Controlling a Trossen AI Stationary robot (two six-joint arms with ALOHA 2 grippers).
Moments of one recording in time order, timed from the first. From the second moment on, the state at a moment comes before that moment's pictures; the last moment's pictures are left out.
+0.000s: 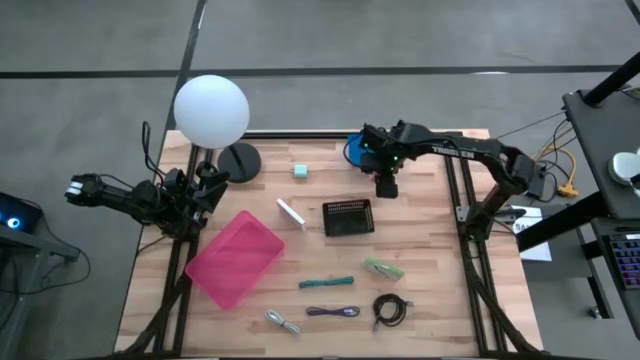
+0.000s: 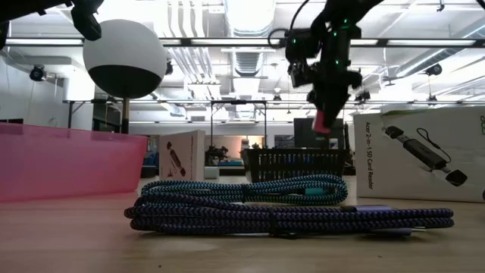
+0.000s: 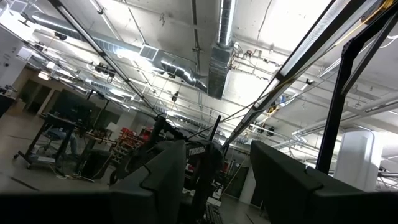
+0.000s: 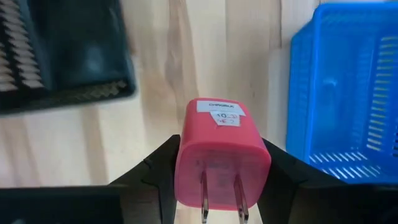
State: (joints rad) left arm -0.26 0.43 0.20 0.83 -0.45 -0.15; right arm -0.45 1.66 1.32 -1.02 -0.05 -0.37
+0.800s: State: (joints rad) left arm -0.26 0.43 0.19 0.83 -0.45 -0.15; right arm -0.26 1.64 1.38 -1.01 -0.21 -0.23
